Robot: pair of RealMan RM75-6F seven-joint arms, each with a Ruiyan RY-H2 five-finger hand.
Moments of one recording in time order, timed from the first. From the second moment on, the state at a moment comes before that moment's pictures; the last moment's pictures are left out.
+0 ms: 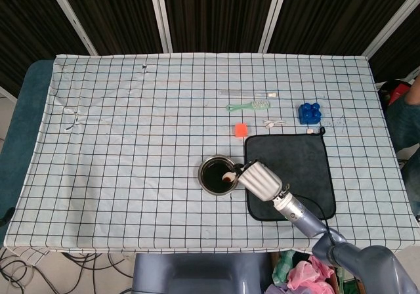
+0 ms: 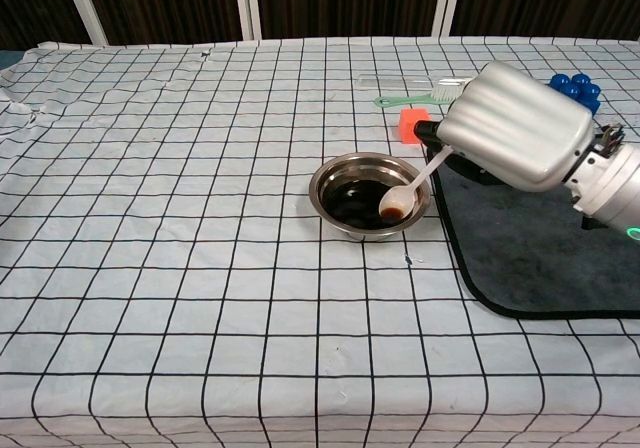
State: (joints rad) left arm 0.03 -1.07 -0.10 -1.74 1.39 1.60 0.13; right arm 0.69 -1.82 -0.02 -0.74 -1.80 1.49 -0.48
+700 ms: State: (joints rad) left arm 0.03 -1.07 -0.10 -1.74 1.39 1.61 0.13; right arm 0.70 -1.81 -0.02 -0.90 -1.83 1.47 -0.54
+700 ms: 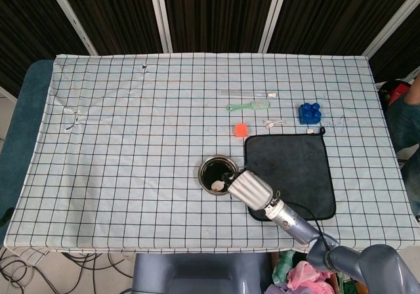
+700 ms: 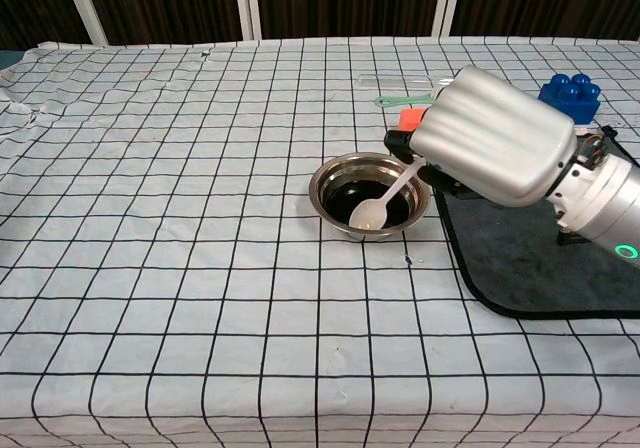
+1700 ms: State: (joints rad) left arm 0.03 -1.07 -0.10 -1.74 1.39 1.62 0.12; right arm 0.76 -1.97 0.08 -0.62 -1.75 1.40 -0.45
